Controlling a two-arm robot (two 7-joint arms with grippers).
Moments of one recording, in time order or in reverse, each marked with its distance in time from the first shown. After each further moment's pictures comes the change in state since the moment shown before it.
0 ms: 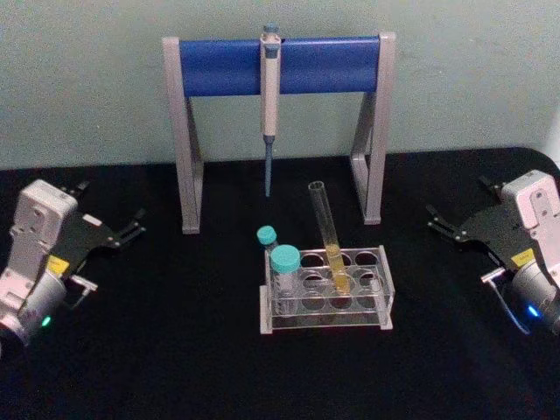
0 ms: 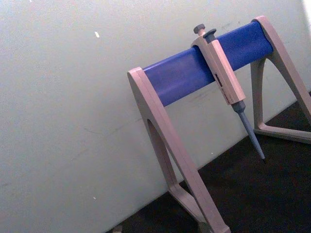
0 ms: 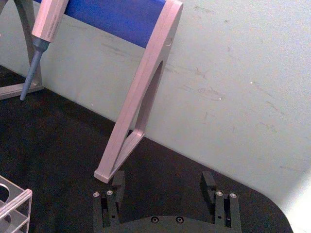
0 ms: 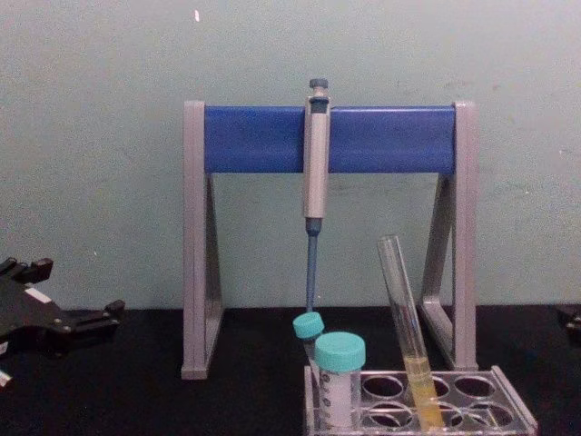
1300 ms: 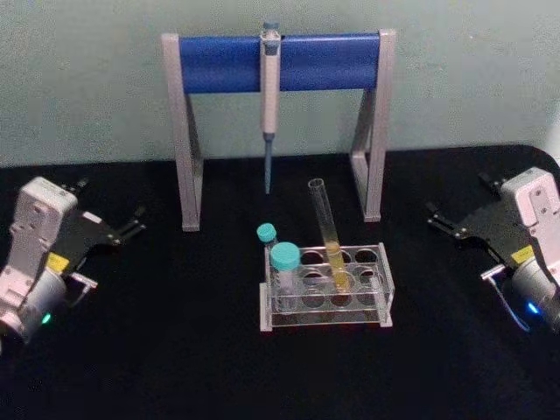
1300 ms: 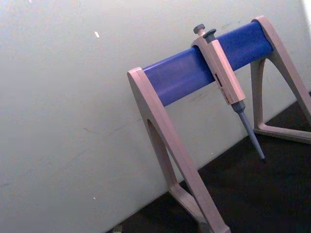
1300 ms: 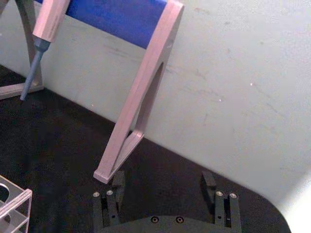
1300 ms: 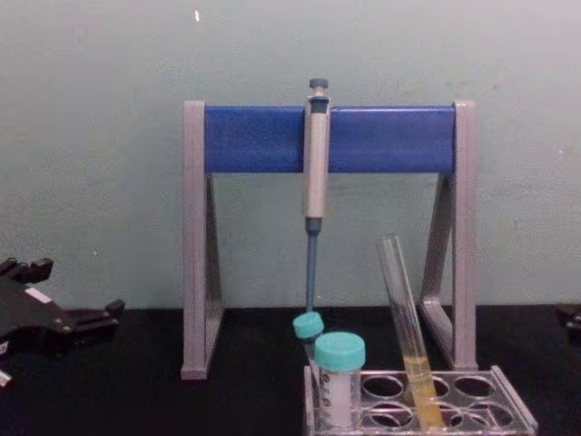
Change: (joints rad) left arm 0.000 0.000 0.000 0.000 0.000 0.000 0.000; right arm 0.000 0.000 0.001 0.000 -0.007 -0.002 0.001
